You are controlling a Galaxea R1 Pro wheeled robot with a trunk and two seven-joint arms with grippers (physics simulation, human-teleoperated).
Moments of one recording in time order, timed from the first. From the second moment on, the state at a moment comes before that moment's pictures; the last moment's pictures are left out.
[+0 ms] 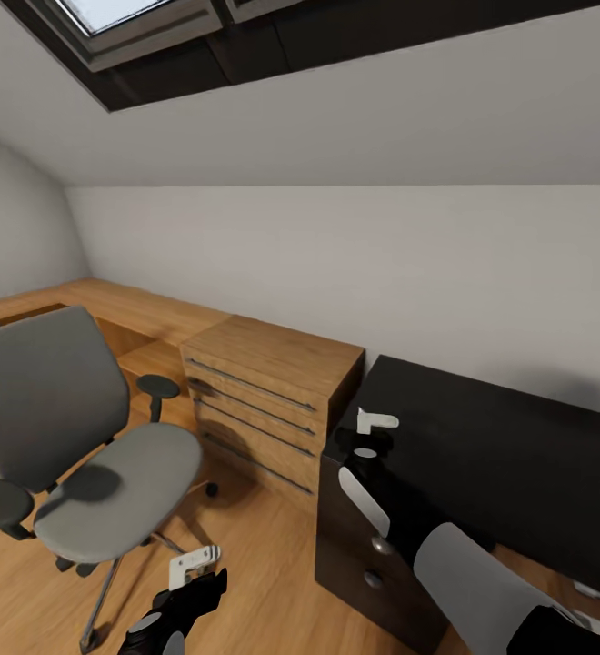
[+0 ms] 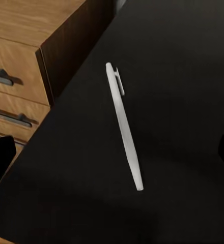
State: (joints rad) left arm -0.06 -0.09 -0.08 -1.28 0.32 0.46 0.31; right arm -0.78 0.07 0.61 -0.77 -0.58 0.22 -0.70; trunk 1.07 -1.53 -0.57
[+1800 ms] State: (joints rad) left arm -0.06 -0.08 -0.08 -1.45 0.32 0.47 0.30; right arm -0.79 0.03 0.59 -0.58 -0.58 0.22 -0.49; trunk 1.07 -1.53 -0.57
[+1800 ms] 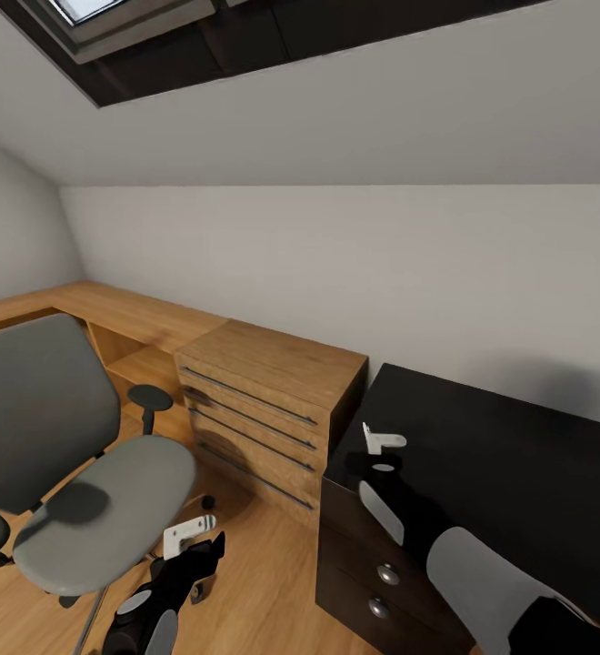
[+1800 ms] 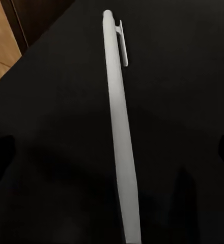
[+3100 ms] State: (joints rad) left arm -0.06 -0.08 -0.08 -1.48 0.32 0.47 0.30; right arm -0.79 0.03 0.59 -0.55 -0.58 0.22 -0.45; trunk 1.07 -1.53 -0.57
